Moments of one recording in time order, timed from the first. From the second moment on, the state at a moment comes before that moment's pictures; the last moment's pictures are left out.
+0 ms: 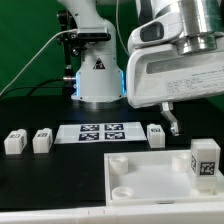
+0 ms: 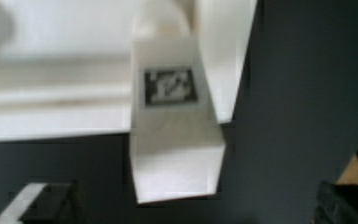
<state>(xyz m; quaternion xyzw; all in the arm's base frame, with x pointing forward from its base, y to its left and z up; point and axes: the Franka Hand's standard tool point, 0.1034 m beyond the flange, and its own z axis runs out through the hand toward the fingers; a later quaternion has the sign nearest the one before) 0.619 0.127 0.120 -0.99 0.00 -0.15 0.06</state>
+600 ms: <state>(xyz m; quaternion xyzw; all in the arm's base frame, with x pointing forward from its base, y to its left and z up) 0.615 0.119 0.112 -1.00 0.01 0.01 0.07</state>
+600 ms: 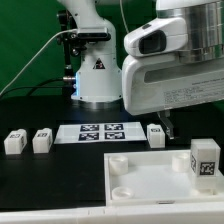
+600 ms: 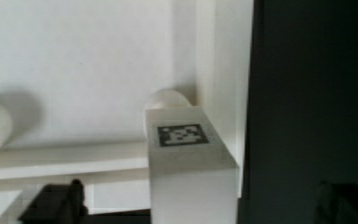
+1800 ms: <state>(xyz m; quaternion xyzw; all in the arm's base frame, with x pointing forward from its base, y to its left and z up) 0.622 0.116 0.081 -0.99 0.13 0.02 0.05</state>
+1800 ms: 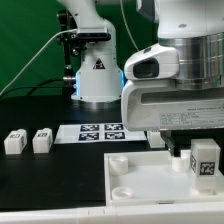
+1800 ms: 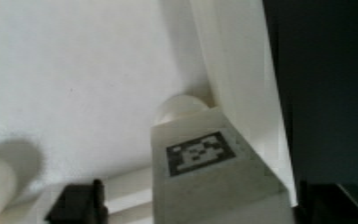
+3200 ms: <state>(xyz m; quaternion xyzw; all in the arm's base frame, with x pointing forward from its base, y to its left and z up) 0.626 0.128 0.077 -0.75 0.66 0.02 0.05</state>
